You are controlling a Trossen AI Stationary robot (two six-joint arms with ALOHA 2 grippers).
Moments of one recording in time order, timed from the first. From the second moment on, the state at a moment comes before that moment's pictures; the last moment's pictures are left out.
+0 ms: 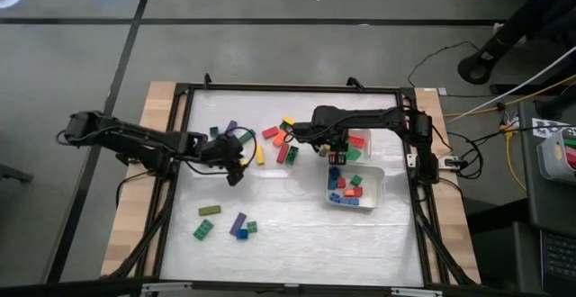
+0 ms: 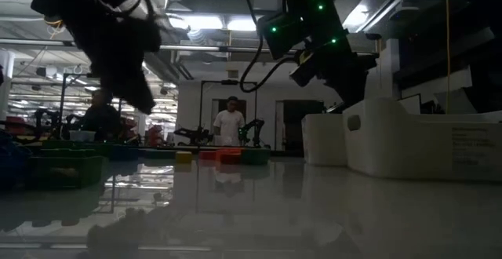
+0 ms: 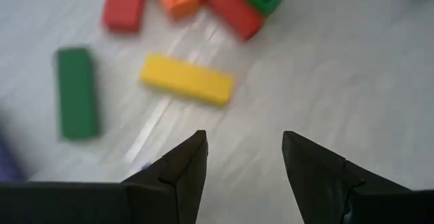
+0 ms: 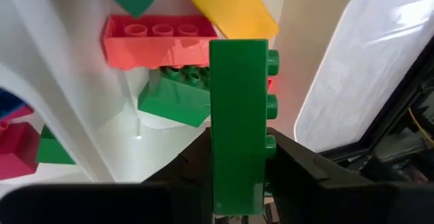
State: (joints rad) left arm -0.04 1.11 0.56 -0.36 -0.23 -0.50; right arm -0.16 2.03 1.67 -1.57 0.26 0.00
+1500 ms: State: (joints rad) left arm 0.01 1.21 0.56 -0.54 -0.34 -0.46; right arm -0.16 1.86 1.67 -1.51 0.34 0.06
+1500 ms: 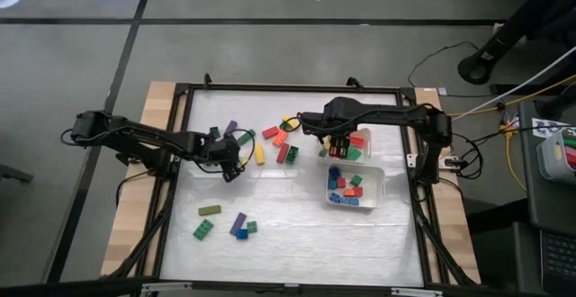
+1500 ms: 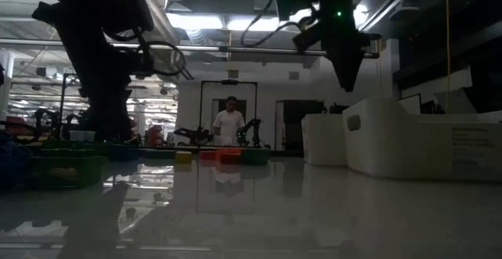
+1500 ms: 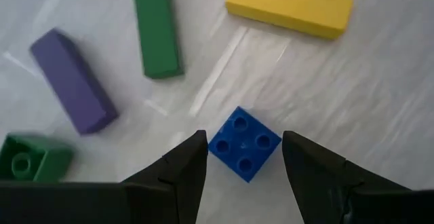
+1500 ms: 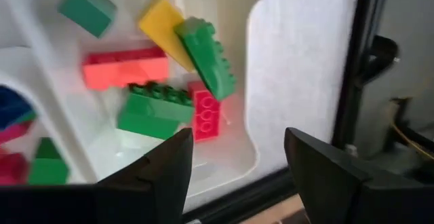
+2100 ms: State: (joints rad) left arm 0.01 1.22 0.56 -0.53 -0.32 -0.12; right arm -0.16 1.83 1.67 -1.51 0.22 0.00
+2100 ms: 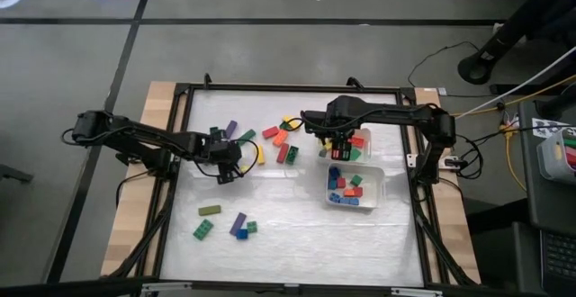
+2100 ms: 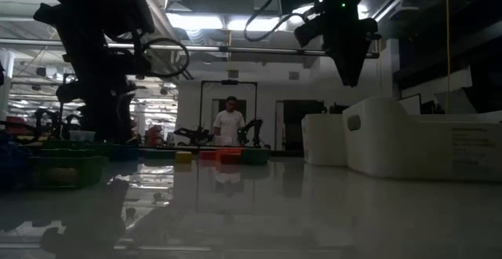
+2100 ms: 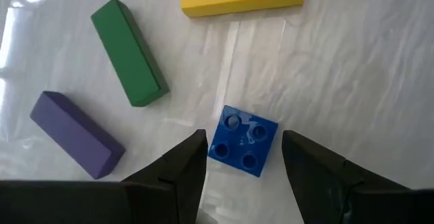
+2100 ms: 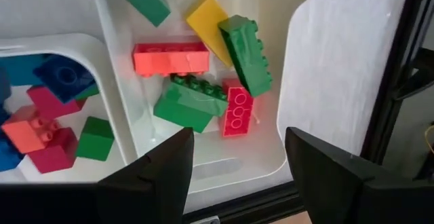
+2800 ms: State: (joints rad) left arm 0.09 1.32 0.56 -0.50 -0.23 0.02; right arm -0.03 1.65 1.67 -1.43 0.19 0.02
